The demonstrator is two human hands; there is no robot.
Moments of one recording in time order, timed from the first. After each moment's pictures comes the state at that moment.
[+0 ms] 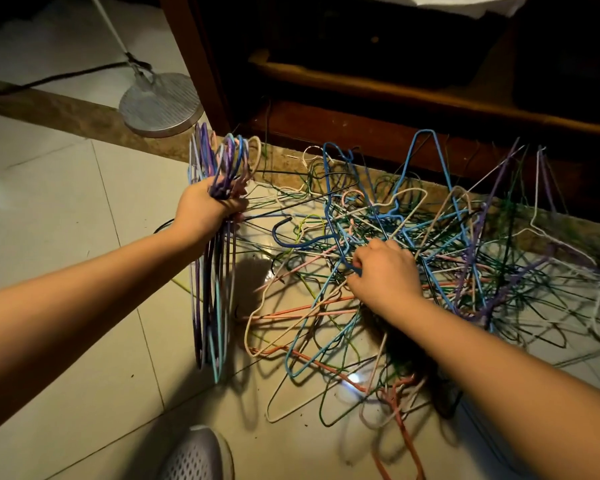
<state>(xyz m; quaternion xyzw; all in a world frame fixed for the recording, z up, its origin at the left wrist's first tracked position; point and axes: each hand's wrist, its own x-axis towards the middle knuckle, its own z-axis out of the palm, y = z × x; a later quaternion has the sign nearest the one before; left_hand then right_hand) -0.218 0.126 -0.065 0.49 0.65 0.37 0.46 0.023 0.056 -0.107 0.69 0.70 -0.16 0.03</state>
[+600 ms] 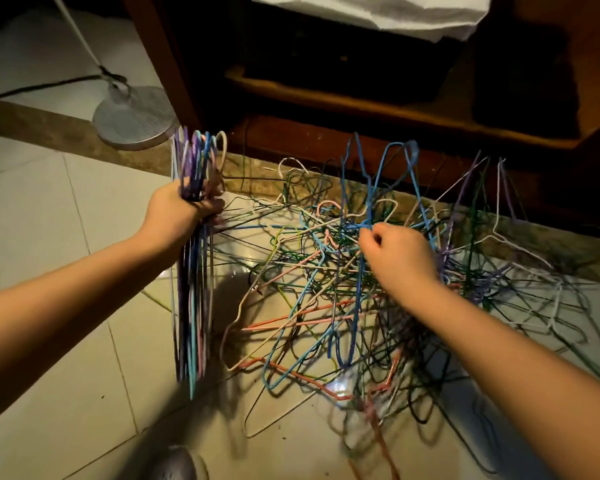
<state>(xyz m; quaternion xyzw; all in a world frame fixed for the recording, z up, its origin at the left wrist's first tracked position) -0.192 0.116 -0.030 0.48 0.64 0.41 0.44 0.056 0.064 -0.055 0.75 0.63 -0.15 -0.12</state>
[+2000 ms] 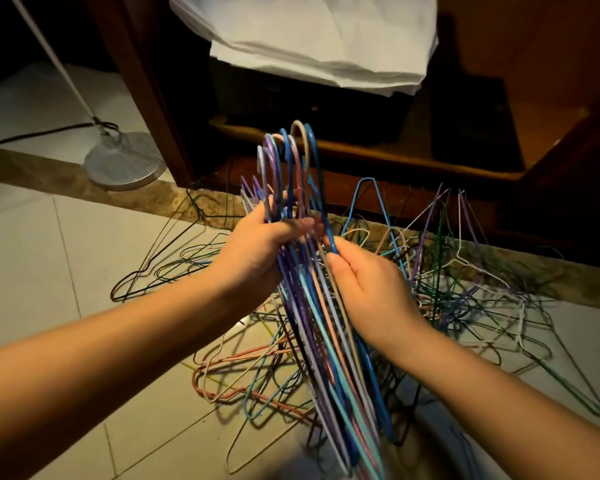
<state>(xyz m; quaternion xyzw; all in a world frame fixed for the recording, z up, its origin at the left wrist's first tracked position) -0.088 0.080 0.027 0.35 0.40 0.45 0.72 0.043 0.024 0.013 0.61 0.68 -0.27 -0.31</state>
